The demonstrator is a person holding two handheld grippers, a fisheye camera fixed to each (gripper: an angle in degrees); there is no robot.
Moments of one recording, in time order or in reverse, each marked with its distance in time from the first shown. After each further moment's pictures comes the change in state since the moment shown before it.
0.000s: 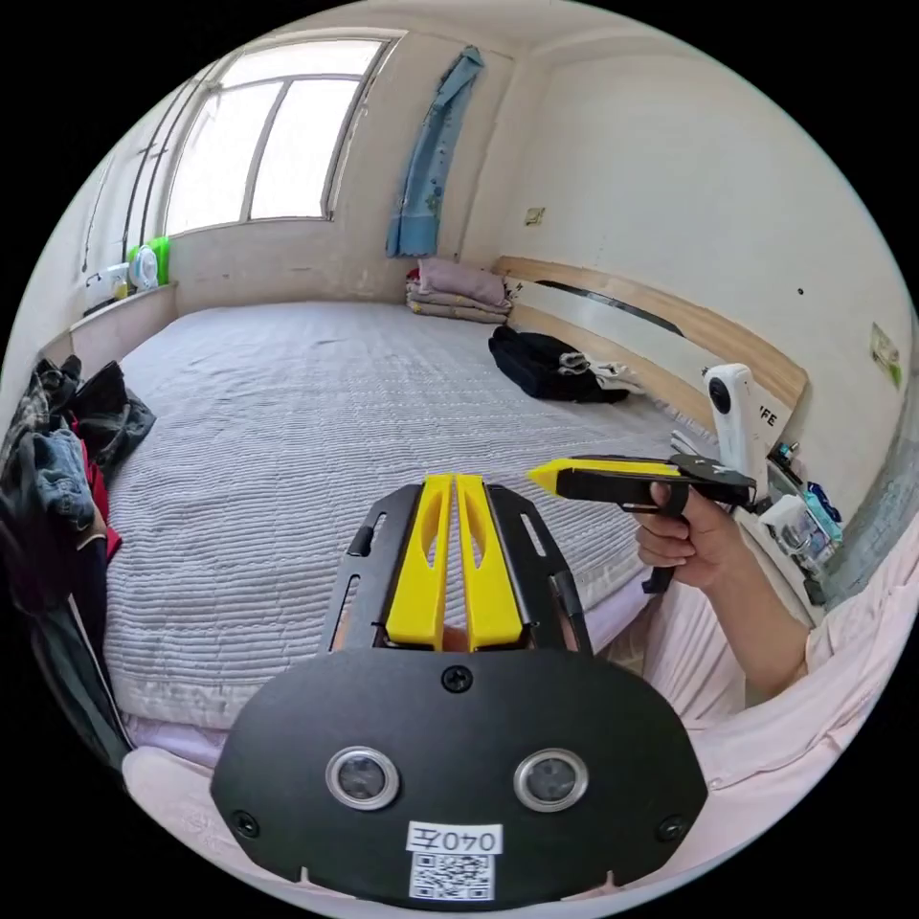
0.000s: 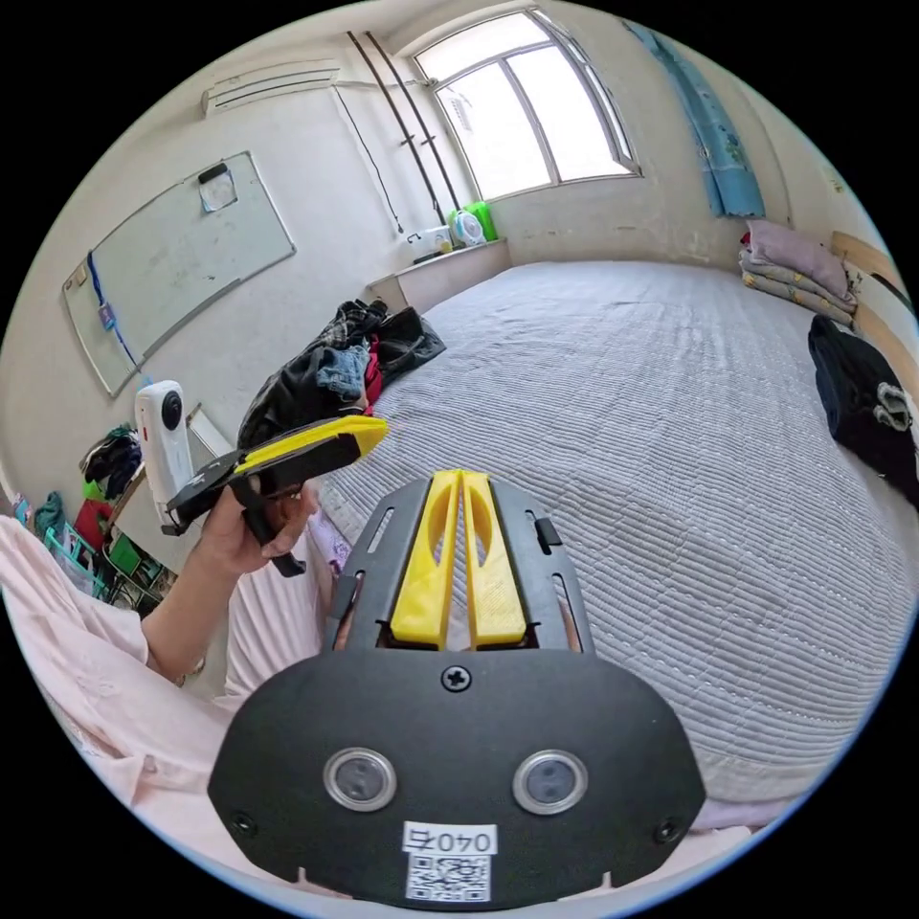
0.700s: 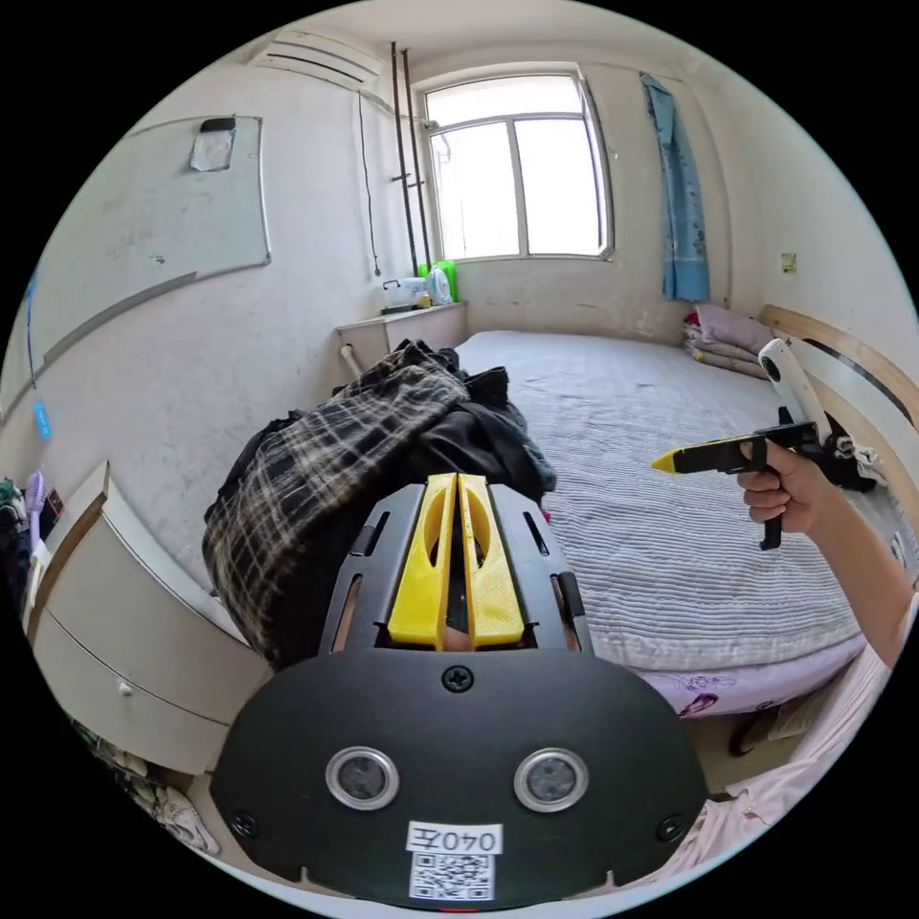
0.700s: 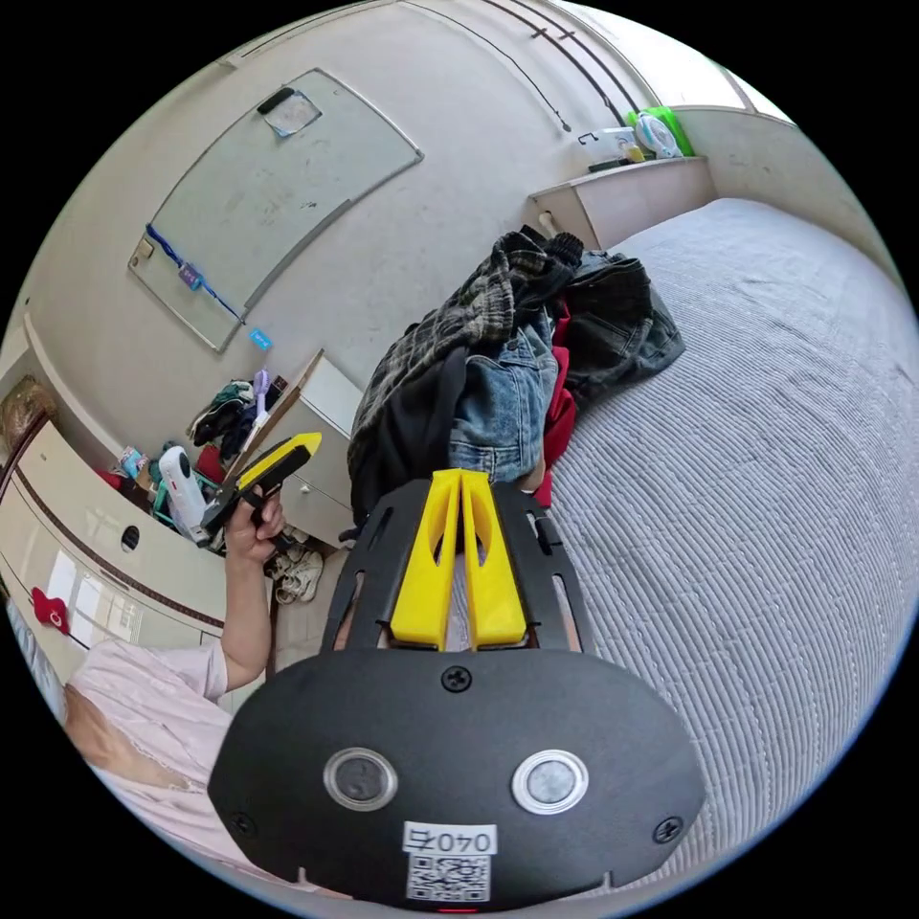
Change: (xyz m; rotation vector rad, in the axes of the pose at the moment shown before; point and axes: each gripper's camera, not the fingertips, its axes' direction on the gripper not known) left arm -0.275 0.043 -0.186 -0.035 -0.773 -0.278; right arm -0.201 -0.405 0.170 -0.303 -0.503 -0.184
